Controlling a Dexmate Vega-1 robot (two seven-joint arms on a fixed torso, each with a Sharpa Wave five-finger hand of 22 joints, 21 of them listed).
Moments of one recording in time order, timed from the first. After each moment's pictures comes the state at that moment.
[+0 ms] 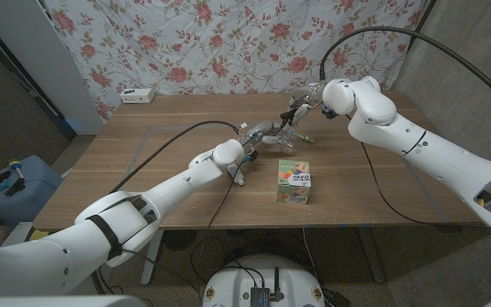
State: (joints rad) left arm 0.44 0.27 0.84 -0.98 -0.03 -0.26 -0.02; left_hand 1.11 -0.03 0.31 -0.22 0.19 0.72 -0.02 0.29 0.22 0.73 -0.09 0.31 0.32 0.78 -0.06 0.20 0.19 0.19 -0.04 0.18 0.16; right arm -0.38 -0.76 -0.81 -1.95 -0.77 -0.50 0.73; right_hand 0.92 -0.03 0.34 -0.13 0.24 0.85 -0.22 0.31 0.20 0.90 -0.21 0.29 0.21 0.53 -0.05 0.22 0.19 0.46 0.03 0.18 0.17
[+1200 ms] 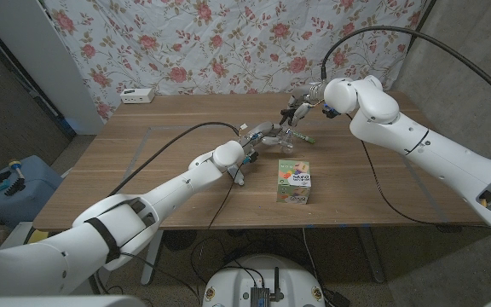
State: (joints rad) left arm 0.45 0.28 0.84 -1.00 -0.02 -0.26 -0.01; left_hand 1.11 -0.03 0.31 -0.22 0.19 0.72 -0.02 0.29 0.22 0.73 -0.09 0.31 0.32 0.78 -0.06 0.20 0.19 0.19 -0.04 0.18 0.16; right arm -0.38 -0.77 -0.80 -1.96 -0.73 -0.50 0.71; right_hand 0.93 0.00 0.35 -0.14 0.22 0.91 -0.22 0.31 0.19 0.96 -0.21 0.28 0.21 0.56 -0.06 0.22 0.20 0.47 0.02 0.18 0.16
